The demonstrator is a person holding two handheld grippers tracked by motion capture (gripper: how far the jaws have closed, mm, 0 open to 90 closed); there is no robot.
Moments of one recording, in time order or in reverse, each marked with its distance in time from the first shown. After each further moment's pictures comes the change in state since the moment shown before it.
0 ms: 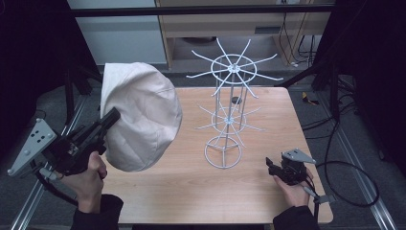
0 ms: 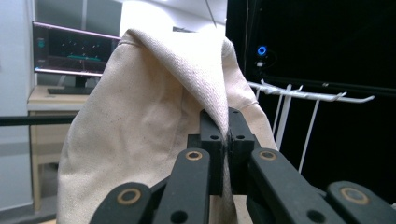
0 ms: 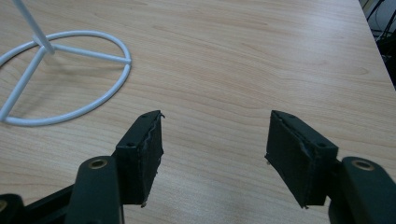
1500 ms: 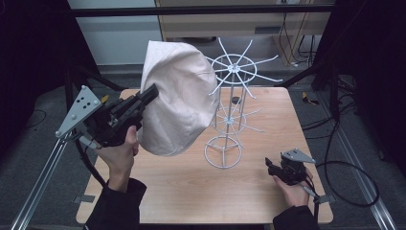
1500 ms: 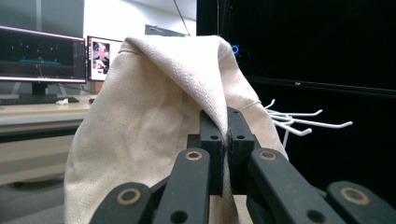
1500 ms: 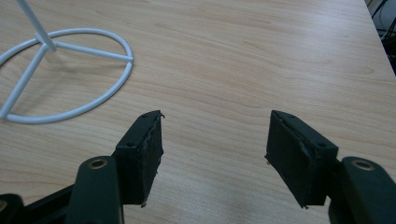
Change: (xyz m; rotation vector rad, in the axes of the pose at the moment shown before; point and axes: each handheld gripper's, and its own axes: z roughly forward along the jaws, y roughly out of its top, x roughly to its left) left arm -0.029 0.013 0.072 0.038 -0.102 0.006; right arm 0.000 0.000 0.001 0.008 0.011 -0.002
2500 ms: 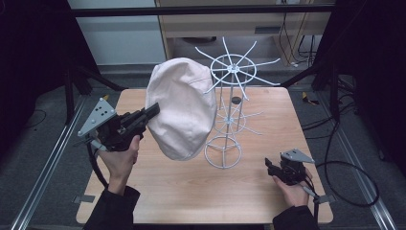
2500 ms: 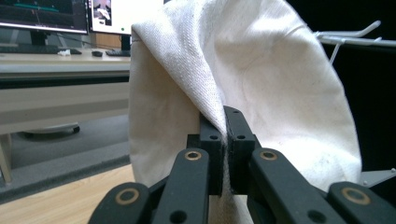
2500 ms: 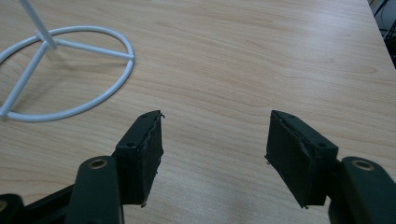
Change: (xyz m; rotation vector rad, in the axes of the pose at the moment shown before) left arm 0.028 -0.052 0.003 0.178 0.020 -0.021; right arm 0.001 0.000 0.001 0.004 0.003 -0.005
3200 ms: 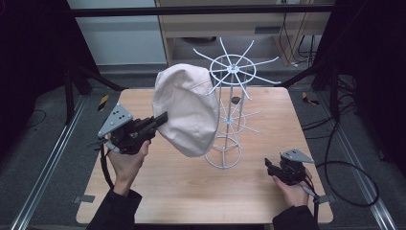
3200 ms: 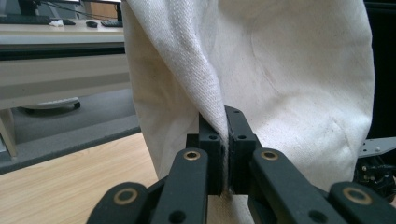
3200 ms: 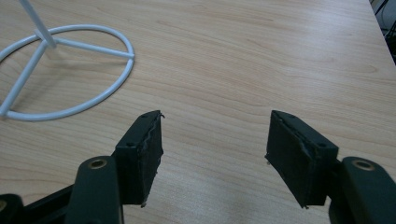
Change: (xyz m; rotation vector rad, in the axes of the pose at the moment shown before) left arm -0.002 -0.023 0.018 0.111 0.001 0.010; right arm 0.000 0.000 0.001 0.002 -0.001 -0.004
